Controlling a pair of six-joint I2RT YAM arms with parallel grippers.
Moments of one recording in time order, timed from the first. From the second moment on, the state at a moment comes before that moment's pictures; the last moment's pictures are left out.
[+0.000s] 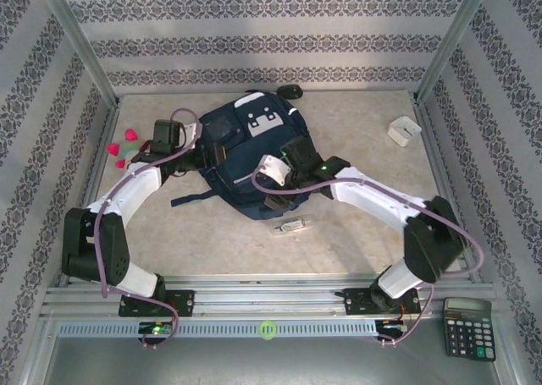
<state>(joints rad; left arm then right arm) -0.10 1.49 1.01 -0.33 0.47 -0.37 0.68 1.60 1.15 -0.56 -0.21 -0.41</state>
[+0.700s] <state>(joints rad) -0.03 1.47 1.10 -0.56 0.48 0.46 0.57 1.41 1.05 -0.59 -0.23 -0.57</state>
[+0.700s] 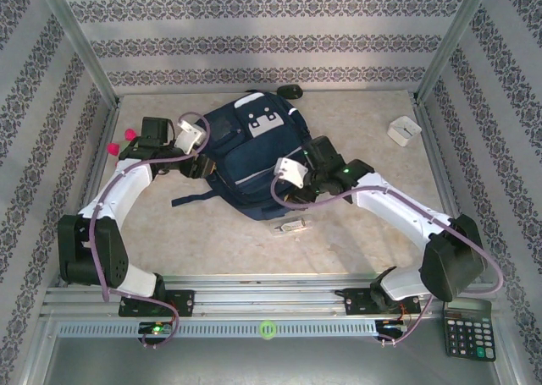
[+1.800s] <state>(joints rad) -0.04 1.96 1.38 -0.78 0.44 1.01 0.41 1.23 0.70 -0.26 -0.26 0.56</state>
